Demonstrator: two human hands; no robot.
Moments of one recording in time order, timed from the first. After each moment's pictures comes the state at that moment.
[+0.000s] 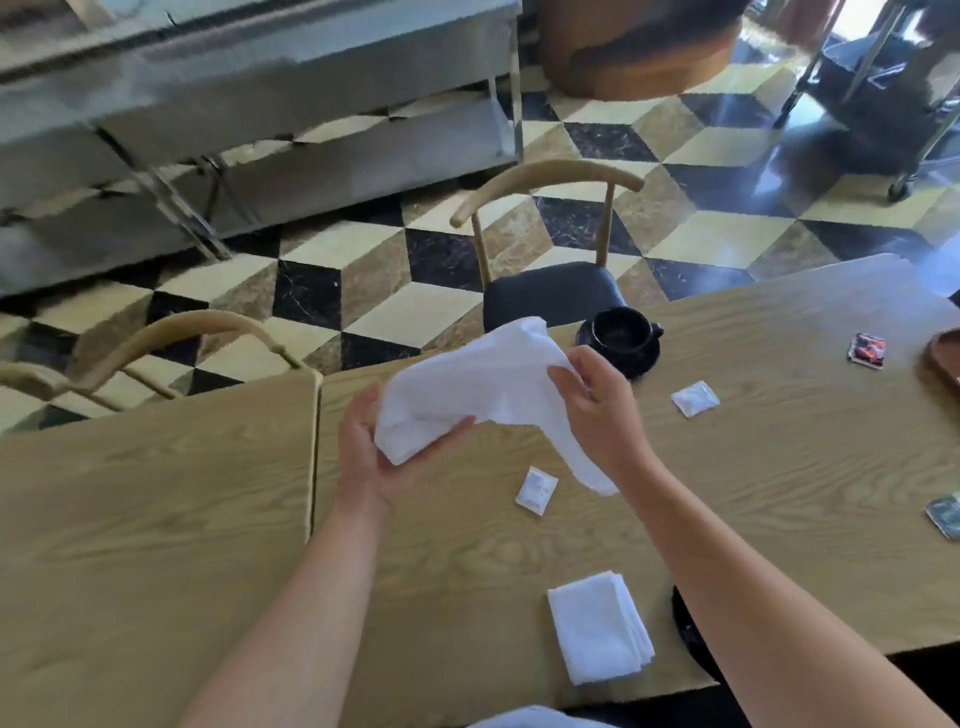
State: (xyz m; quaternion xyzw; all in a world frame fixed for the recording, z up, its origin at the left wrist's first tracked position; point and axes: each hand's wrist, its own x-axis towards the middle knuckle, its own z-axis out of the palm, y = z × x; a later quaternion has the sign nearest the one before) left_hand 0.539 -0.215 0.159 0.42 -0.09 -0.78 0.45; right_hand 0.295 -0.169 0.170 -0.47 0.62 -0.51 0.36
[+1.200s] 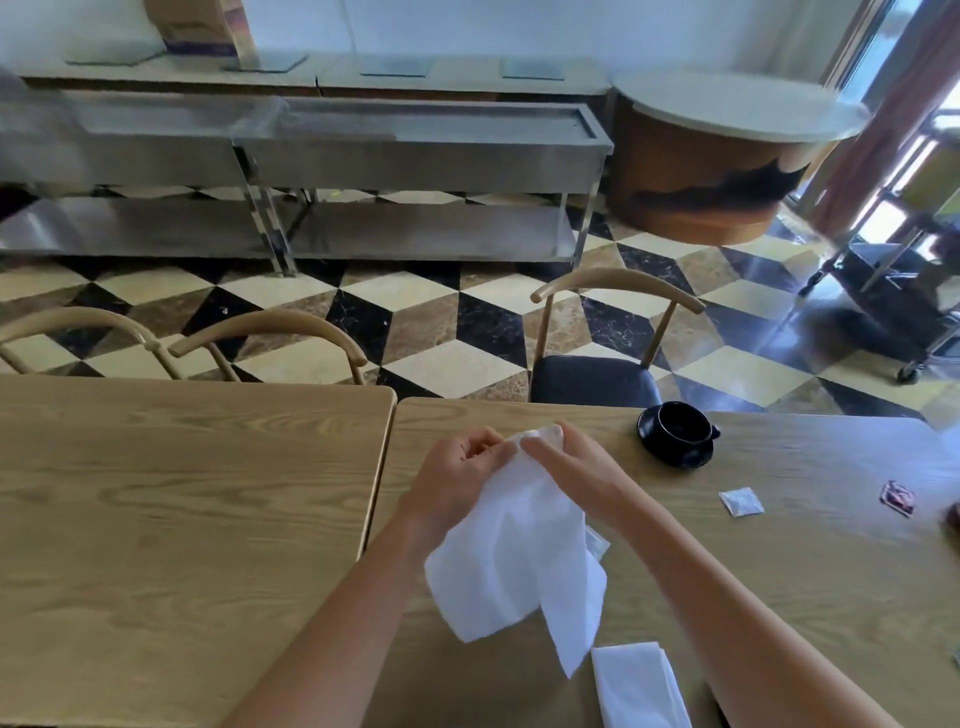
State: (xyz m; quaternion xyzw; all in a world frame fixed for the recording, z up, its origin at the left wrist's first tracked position) left_hand 0.628 -0.148 0.215 0.54 -0.53 -0.55 0.36; right_hand 0.442 -0.159 0.222 -0.57 0.64 -0.26 0.43
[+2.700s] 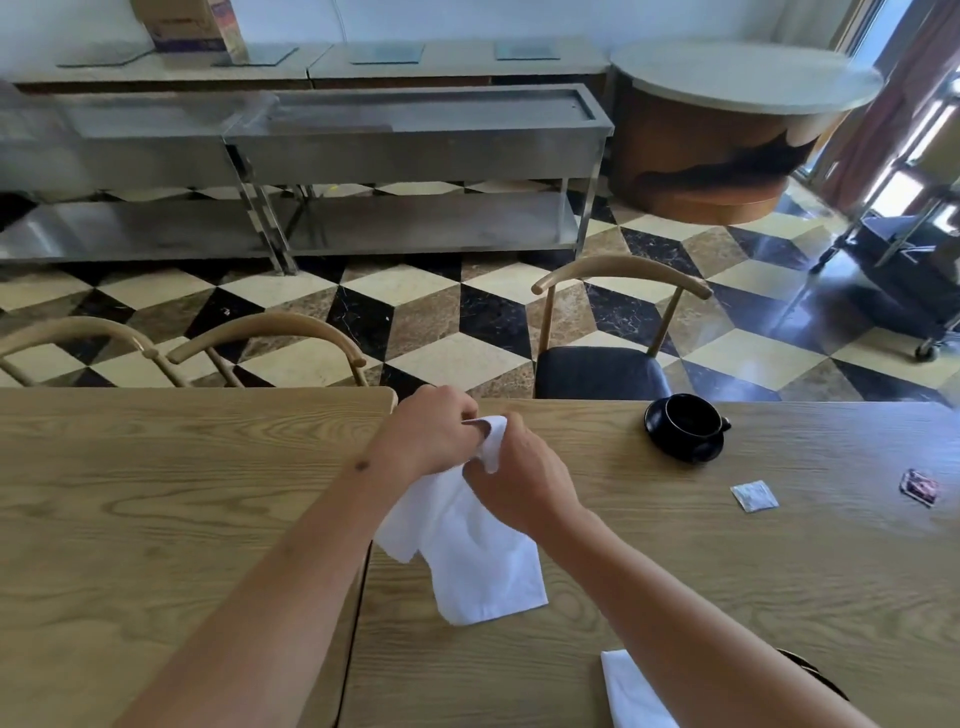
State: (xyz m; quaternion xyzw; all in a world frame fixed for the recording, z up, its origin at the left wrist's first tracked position) left_hand 0.642 -0.208 0.268 0.61 -0.75 -0.23 0.11; right_hand 0.501 -0.171 0.208 -0.67 0.66 -0.20 0.26
